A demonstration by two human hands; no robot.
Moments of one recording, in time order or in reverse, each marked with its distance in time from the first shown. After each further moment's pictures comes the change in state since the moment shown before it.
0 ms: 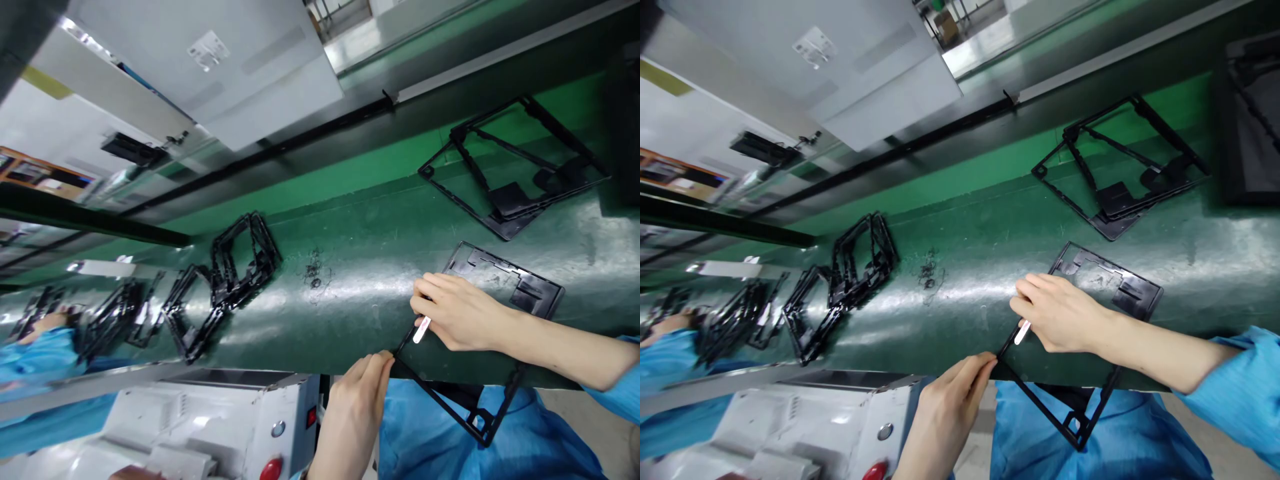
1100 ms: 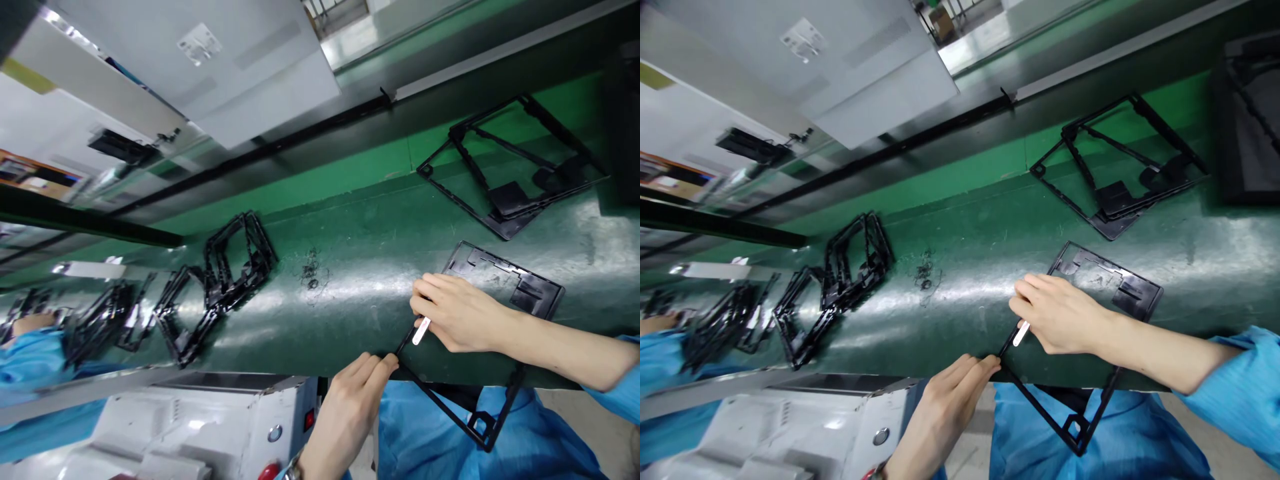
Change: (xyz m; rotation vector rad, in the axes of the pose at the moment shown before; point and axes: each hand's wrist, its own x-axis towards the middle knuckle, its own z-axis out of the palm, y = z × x) left_hand 0.001 -0.020 -0.001 -0.024 -0.127 0.233; right_hand 0.000 0.000 0.002 -0.001 -0.002 -0.002
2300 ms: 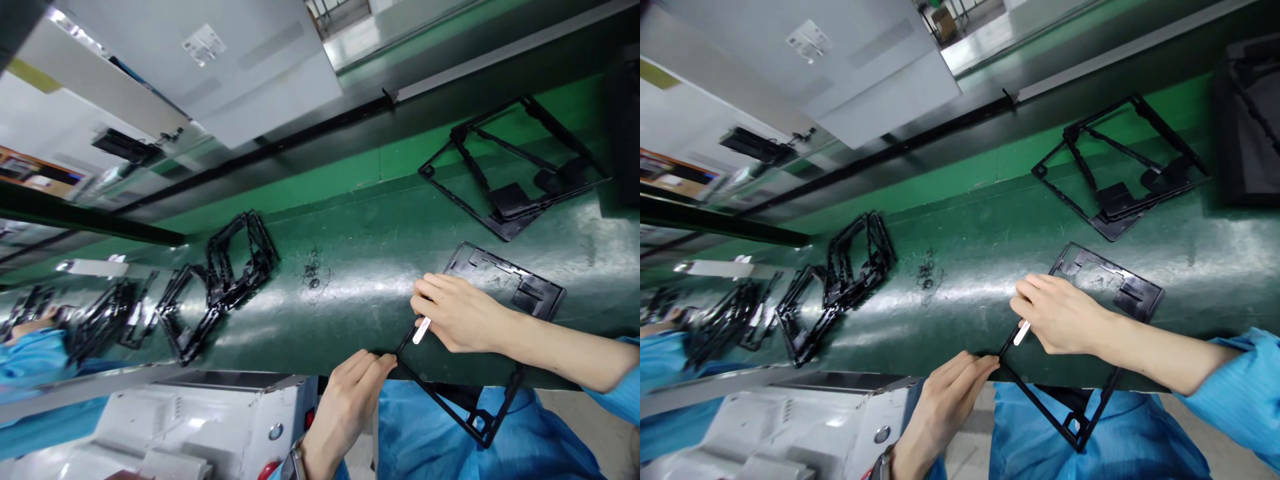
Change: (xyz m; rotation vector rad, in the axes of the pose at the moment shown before) left_hand 0.004 -0.008 0.001 -0.022 0.118 0.056; right_hand 0.000 -0.001 -0.001 -0.017 0.009 0.008
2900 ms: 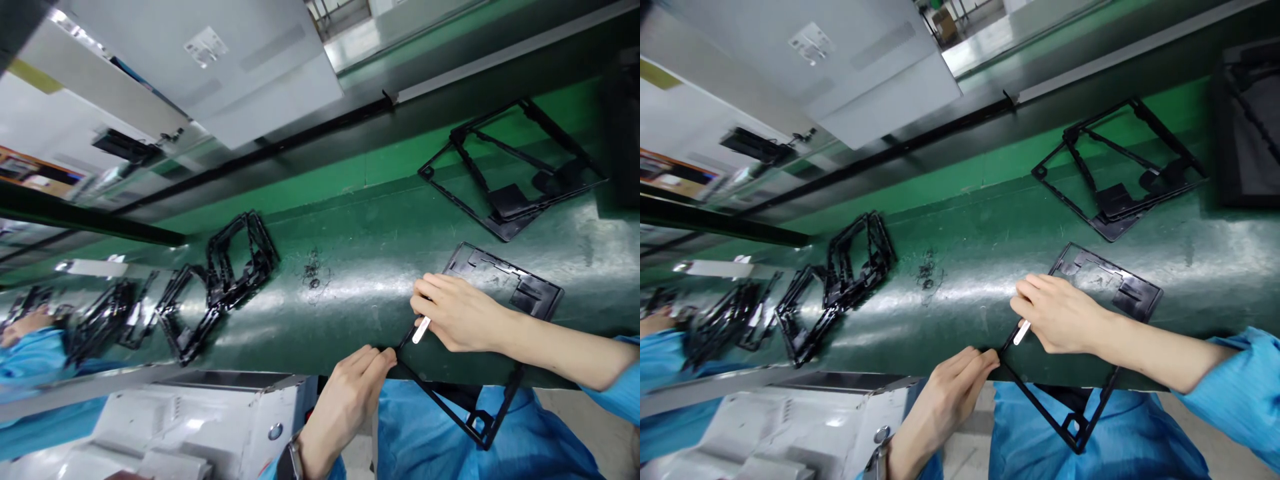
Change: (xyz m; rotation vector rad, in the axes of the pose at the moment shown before) left_hand 0.004 -0.006 0.002 0.002 -0.087 0.011; right_hand 0.001 0.000 0.000 0.007 -0.012 0.004
